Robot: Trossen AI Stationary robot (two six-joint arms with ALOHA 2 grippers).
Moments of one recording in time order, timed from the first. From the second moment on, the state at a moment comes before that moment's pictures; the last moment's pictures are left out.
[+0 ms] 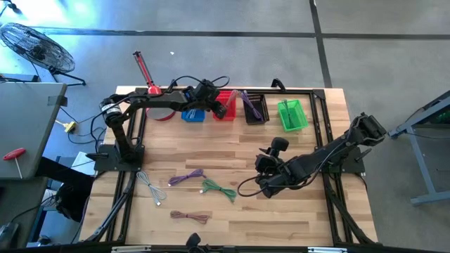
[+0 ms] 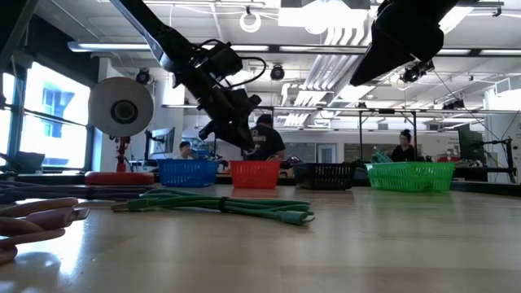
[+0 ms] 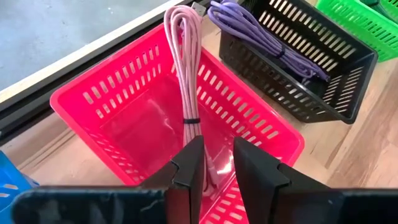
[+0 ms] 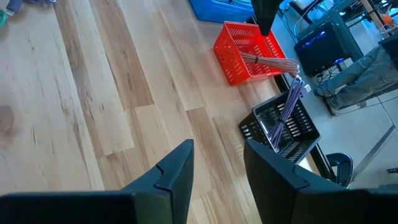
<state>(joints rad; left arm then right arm) 0.52 1.77 1.13 -0.06 -0.01 -0.32 0.47 1.58 1.13 -0.86 0.93 0.57</state>
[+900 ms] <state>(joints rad) 0.48 1.47 1.22 -0.70 0.61 -0.03 0.47 1.58 1.13 -0.86 0.90 0.58</state>
